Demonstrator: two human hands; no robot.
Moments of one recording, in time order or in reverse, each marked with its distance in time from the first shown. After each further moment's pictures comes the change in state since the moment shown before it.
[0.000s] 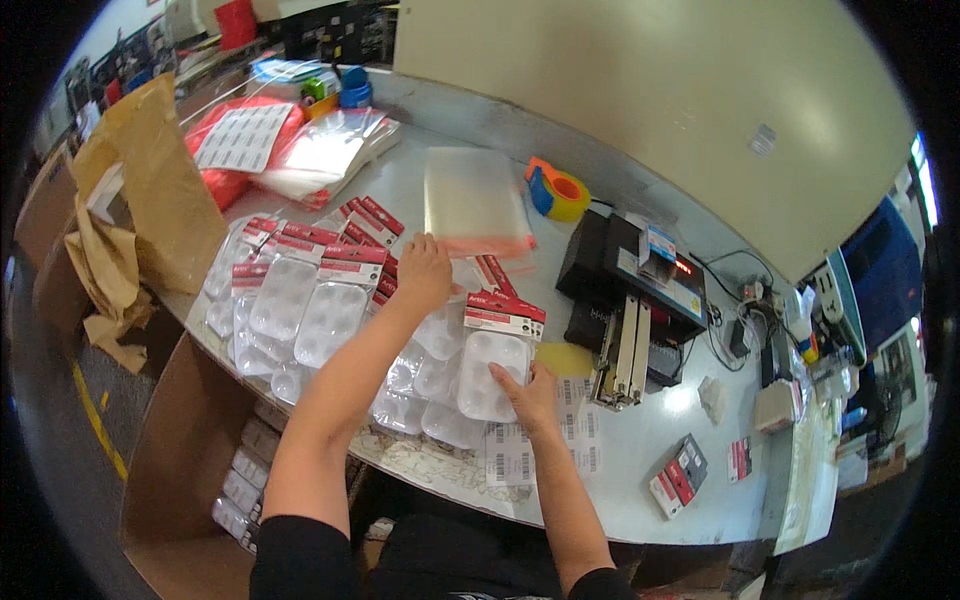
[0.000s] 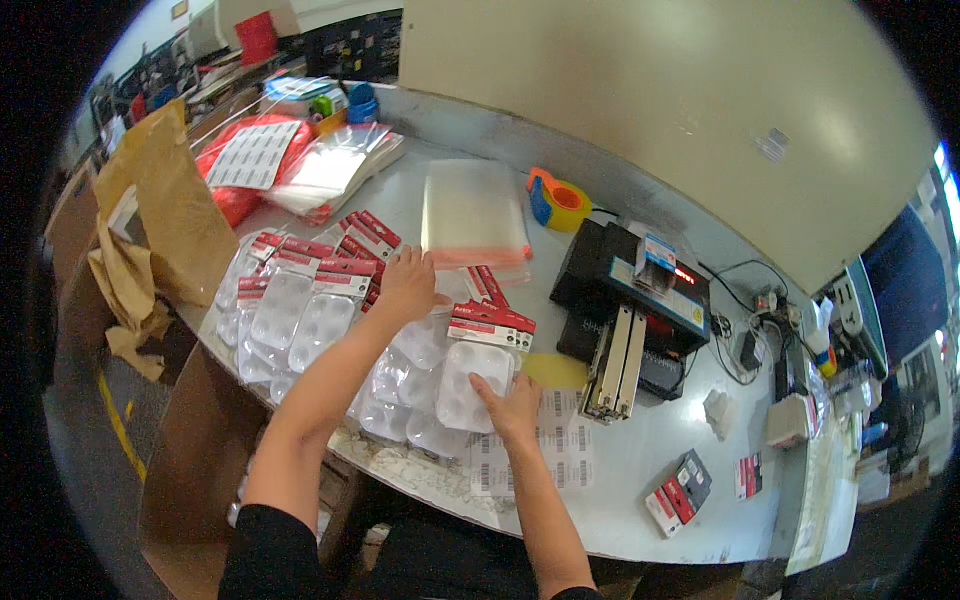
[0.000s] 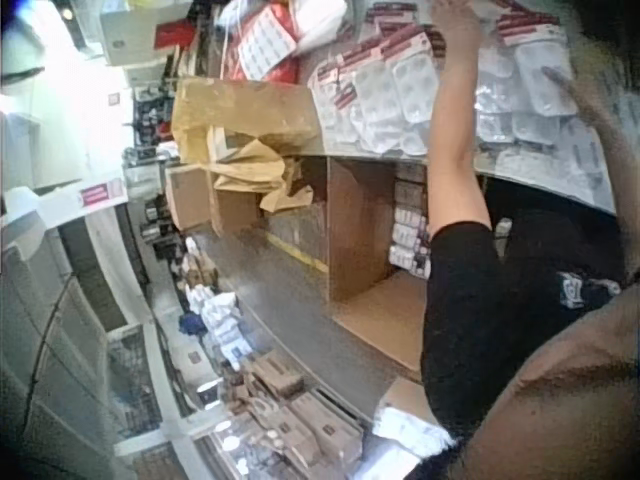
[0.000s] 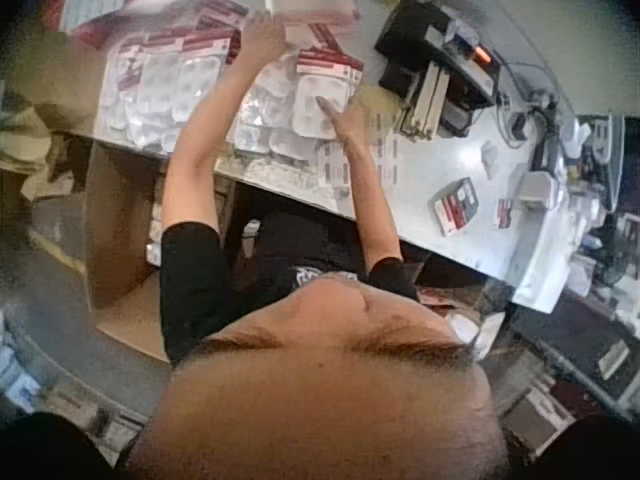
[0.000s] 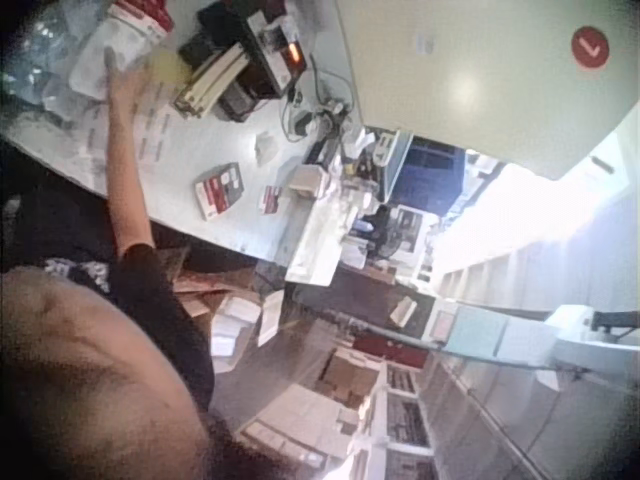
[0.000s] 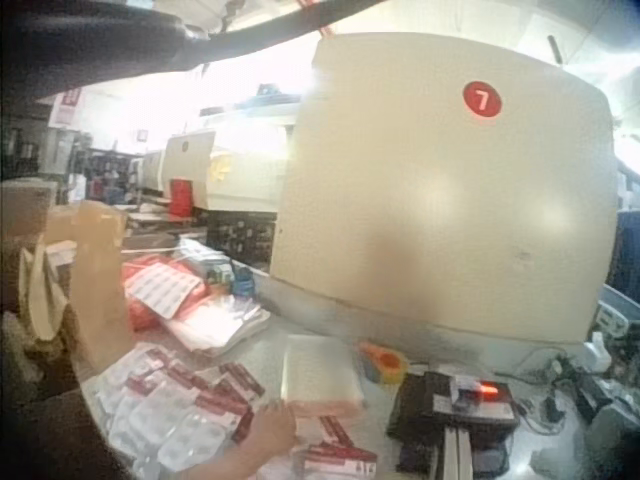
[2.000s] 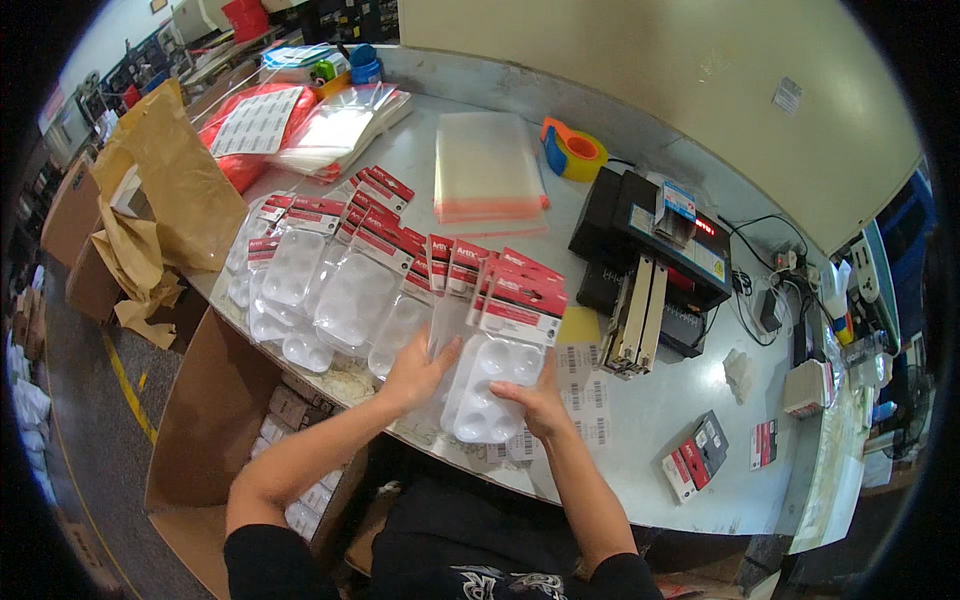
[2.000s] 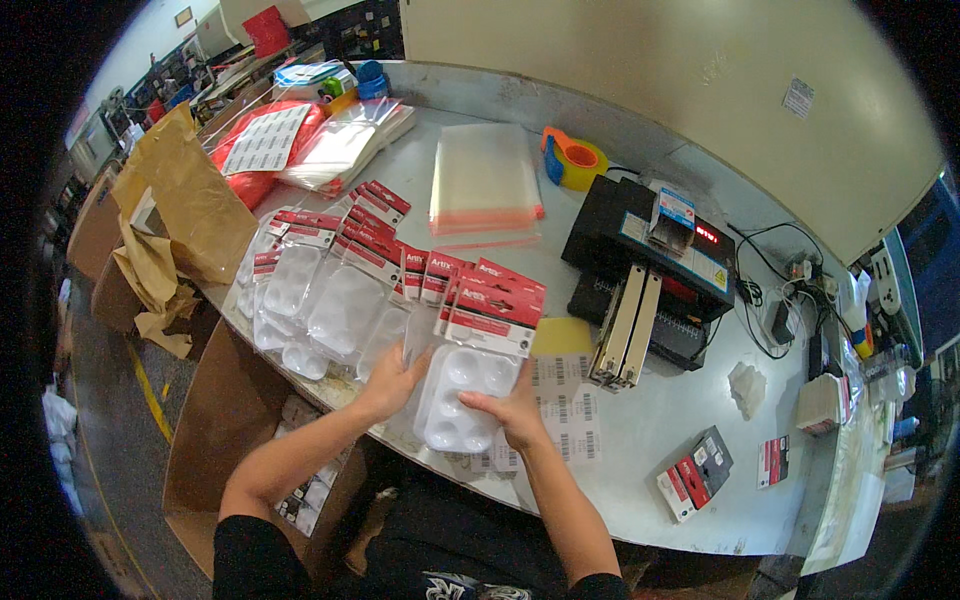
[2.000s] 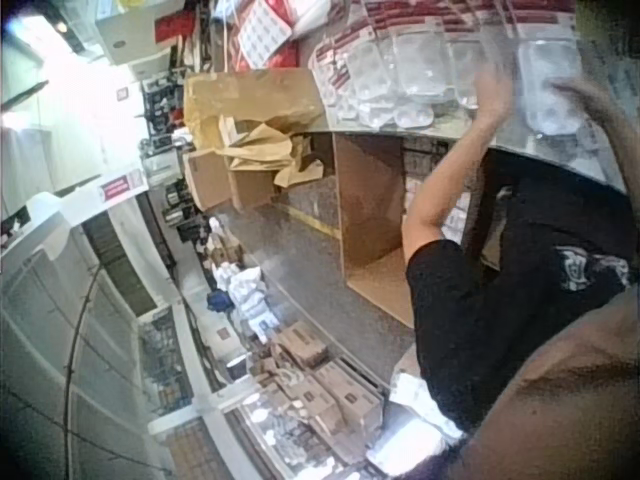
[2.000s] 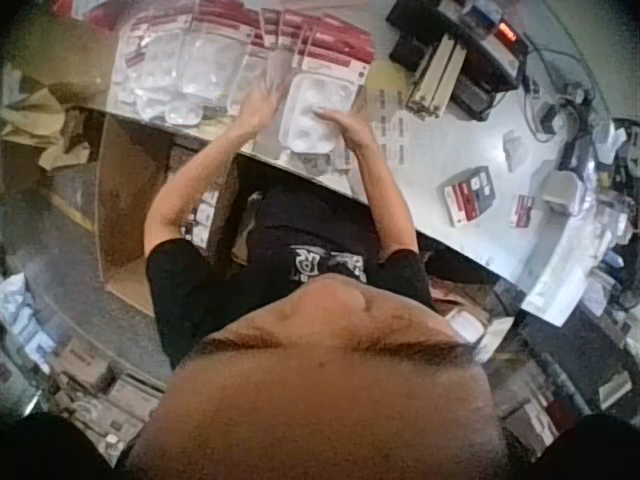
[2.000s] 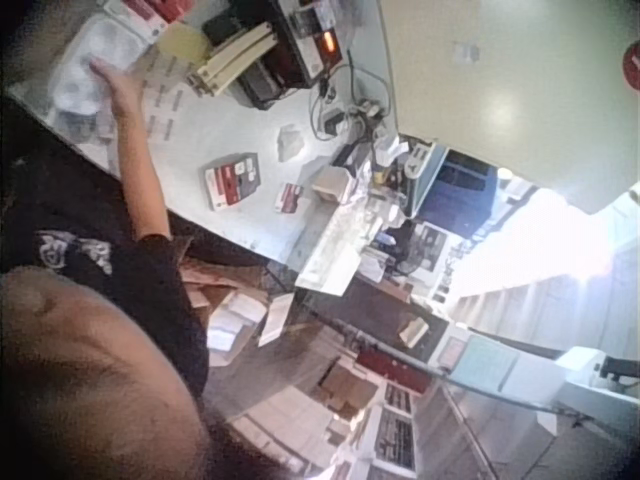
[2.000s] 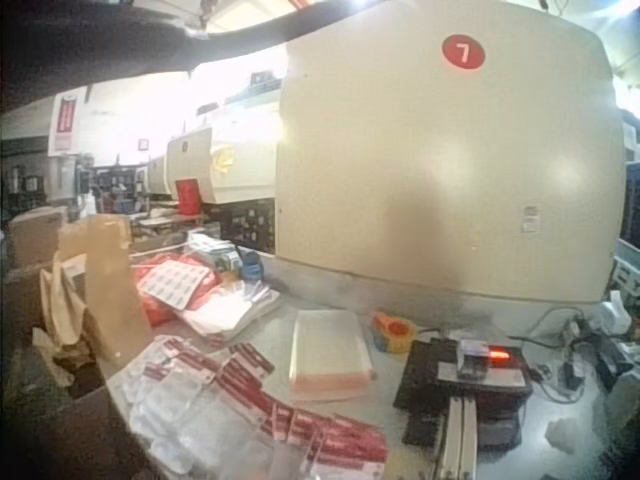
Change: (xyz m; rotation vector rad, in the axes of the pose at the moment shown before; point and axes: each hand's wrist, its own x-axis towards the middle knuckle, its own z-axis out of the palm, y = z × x) left_hand -0.157 0.059 -0.050 -1.216 -0.252 -0.430; right_hand -0.047 0.013 -0.024 0.891 -0.380 -0.072
